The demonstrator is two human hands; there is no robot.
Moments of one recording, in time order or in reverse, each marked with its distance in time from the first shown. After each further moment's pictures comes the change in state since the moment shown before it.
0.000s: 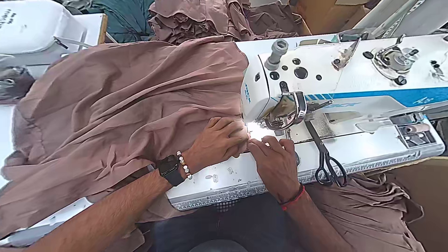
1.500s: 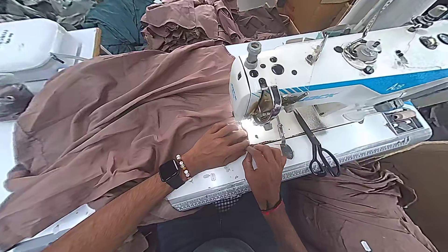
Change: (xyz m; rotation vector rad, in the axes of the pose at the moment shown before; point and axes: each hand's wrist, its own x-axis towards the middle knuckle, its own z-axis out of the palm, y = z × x) left_hand 0.005 0.015 -0.001 0.044 -0.033 0.189; right_hand -0.033 -0.042 0.022 0.238 0.208 0.528
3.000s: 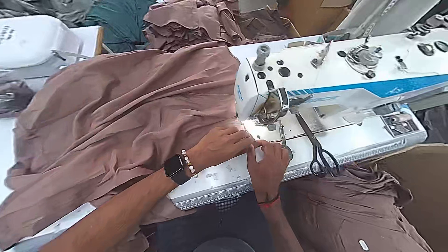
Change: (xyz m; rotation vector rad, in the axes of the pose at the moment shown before) left_hand 0.014 -0.002 -0.011 -0.014 0.031 0.056; right_hand 0.013 -0.008 0.008 -0.162 0.011 0.226
